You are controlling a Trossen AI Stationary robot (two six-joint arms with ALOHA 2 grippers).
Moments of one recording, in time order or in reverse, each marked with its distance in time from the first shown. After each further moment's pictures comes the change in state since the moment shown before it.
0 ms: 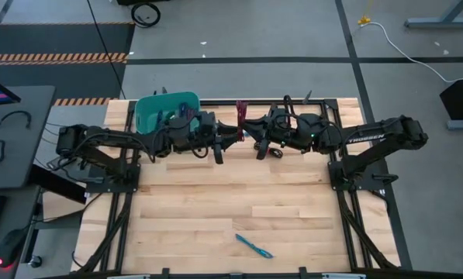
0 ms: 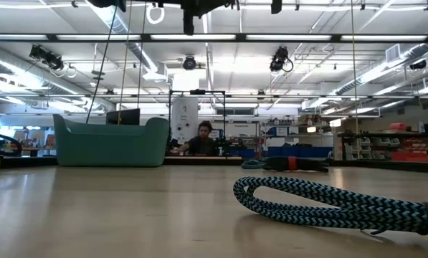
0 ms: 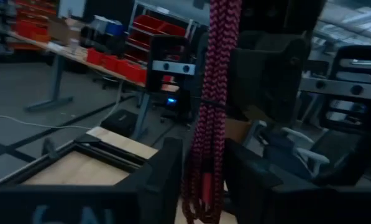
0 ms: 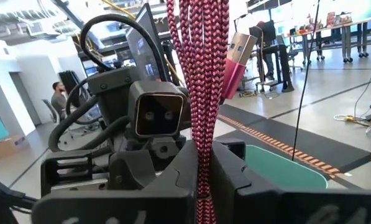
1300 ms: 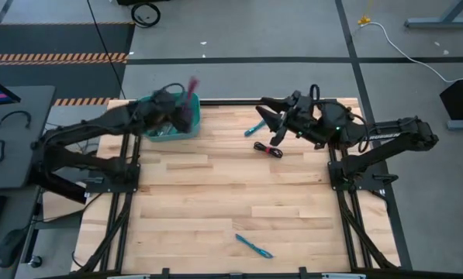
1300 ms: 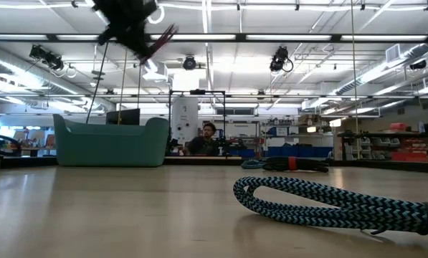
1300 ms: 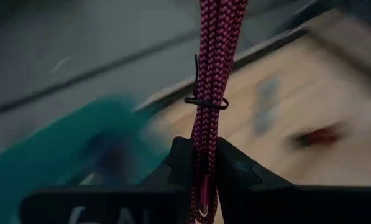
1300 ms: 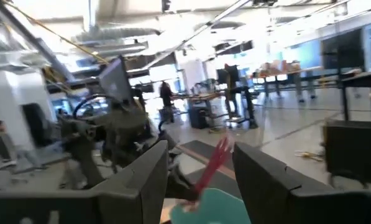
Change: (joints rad) left arm 0.263 -0.318 0.145 -1.275 -0.345 -0.140; right arm -0.003 -0.144 0.000 0.011 0.157 -0.122
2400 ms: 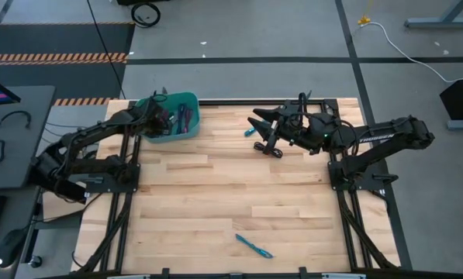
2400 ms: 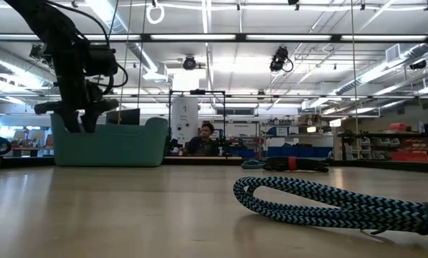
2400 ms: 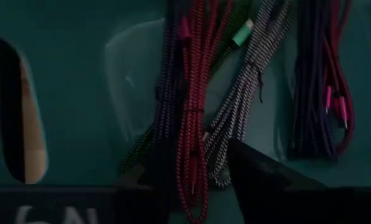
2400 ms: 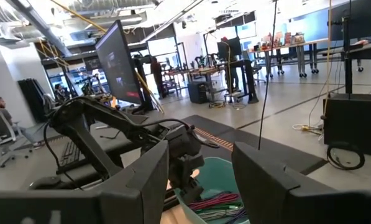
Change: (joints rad) left arm 0.533 0.023 -0.503 0.064 0.239 -0.098; right arm 0.043 0.058 0.000 -0.071 0.028 0.063
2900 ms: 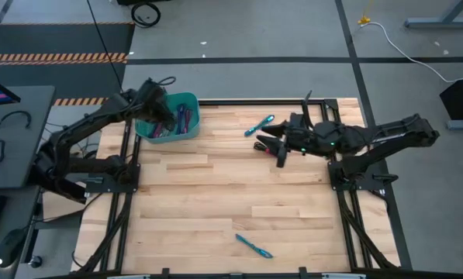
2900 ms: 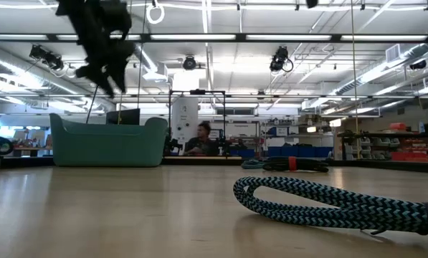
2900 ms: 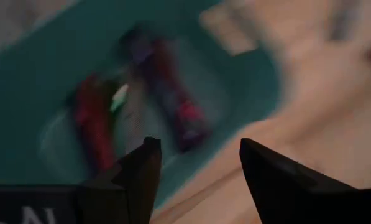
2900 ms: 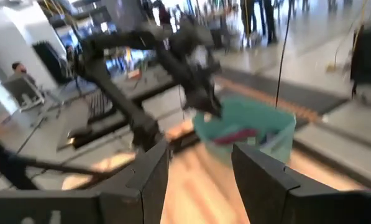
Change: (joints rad) left arm -0.123 -0.001 0.396 -0.234 0.203 0.323; right arm 0.102 -0.109 0.000 -0.364 -0.002 0.233
